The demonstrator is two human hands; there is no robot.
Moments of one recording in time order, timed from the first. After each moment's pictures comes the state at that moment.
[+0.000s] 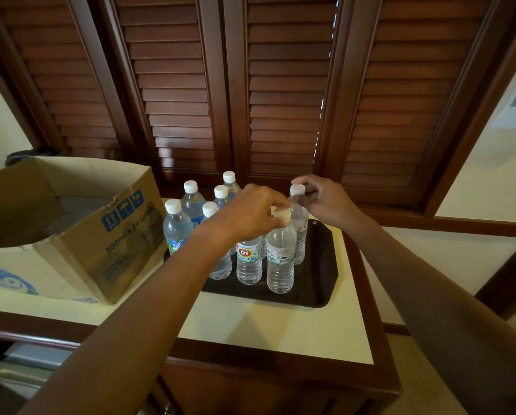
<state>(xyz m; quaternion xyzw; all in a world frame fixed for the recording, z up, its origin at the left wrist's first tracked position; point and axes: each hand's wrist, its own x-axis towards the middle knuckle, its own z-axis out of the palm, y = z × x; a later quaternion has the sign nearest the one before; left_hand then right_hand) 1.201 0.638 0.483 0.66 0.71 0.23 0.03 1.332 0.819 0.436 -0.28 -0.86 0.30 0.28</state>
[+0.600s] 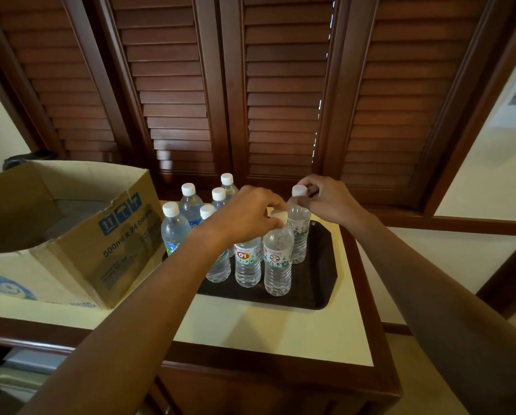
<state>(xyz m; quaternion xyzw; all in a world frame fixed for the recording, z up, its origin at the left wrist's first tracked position) 1.195 0.640 0.481 0.68 0.70 0.23 0.01 1.336 0.827 0.443 -0.31 -0.88 0.25 0.25</state>
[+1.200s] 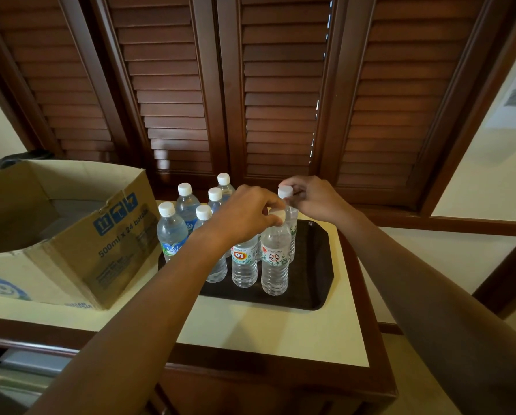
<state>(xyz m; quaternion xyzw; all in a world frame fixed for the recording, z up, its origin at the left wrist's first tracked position) 1.201 0.643 0.478 0.65 0.71 0.27 0.02 1.321 0.826 0.446 -0.25 -0.89 0.29 0.23</state>
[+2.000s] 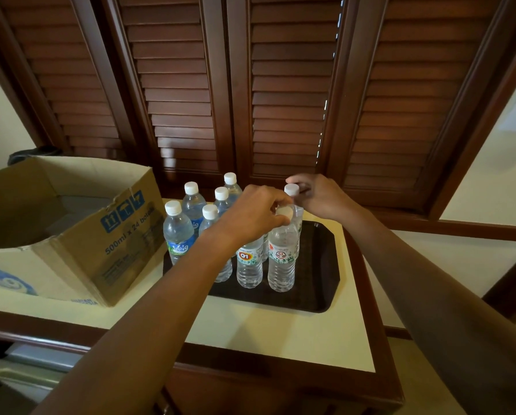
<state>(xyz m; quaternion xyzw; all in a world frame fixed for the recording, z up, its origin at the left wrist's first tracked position) 1.201 0.647 0.475 0.65 0.71 0.28 0.01 1.313 0.828 0.452 -0.29 -0.89 0.29 0.20</state>
